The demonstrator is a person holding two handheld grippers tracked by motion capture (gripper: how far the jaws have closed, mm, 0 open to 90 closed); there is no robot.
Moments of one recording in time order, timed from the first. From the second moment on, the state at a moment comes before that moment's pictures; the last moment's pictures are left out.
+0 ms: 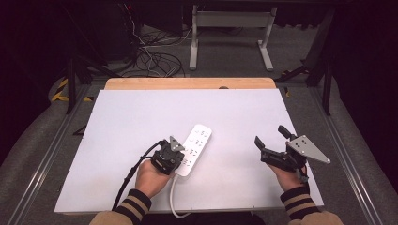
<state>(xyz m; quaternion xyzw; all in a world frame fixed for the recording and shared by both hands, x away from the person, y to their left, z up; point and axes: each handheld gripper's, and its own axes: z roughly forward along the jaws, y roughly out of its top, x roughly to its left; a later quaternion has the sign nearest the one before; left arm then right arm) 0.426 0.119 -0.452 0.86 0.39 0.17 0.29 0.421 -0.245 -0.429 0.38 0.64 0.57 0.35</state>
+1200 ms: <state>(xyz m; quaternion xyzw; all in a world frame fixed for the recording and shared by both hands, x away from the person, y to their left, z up) 0.424 0.119 -0.456 0.86 0.38 0.18 0.29 0.419 -0.245 -0.429 0.39 0.64 0.56 0.35</state>
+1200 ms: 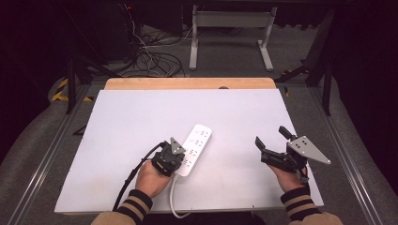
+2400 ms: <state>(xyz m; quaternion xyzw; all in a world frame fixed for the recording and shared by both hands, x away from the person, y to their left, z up) 0.423 0.118 -0.456 0.86 0.38 0.18 0.29 0.420 -0.243 -0.430 0.39 0.64 0.56 0.35</state>
